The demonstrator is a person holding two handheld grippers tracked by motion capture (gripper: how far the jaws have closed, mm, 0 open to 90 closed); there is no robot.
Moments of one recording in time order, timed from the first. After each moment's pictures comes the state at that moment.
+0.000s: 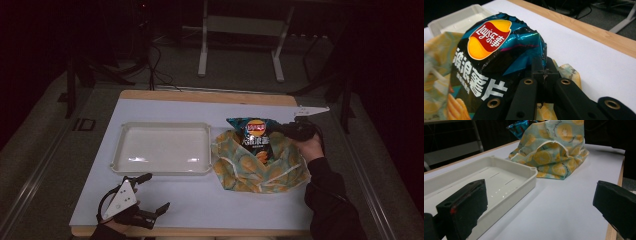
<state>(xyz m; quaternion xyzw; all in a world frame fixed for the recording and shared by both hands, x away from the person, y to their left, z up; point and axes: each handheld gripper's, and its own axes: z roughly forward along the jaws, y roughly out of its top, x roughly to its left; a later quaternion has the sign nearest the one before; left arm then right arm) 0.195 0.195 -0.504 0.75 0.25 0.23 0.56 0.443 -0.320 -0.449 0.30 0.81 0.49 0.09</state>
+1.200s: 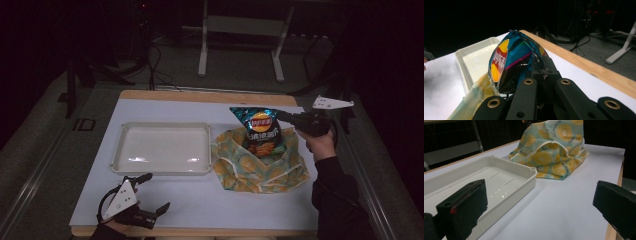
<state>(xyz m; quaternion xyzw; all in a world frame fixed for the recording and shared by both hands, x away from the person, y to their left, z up) 0.196 0.195 -0.503 0.75 0.25 0.23 0.56 0.412 -0.323 -0.383 0.27 0.77 0.56 0.12</state>
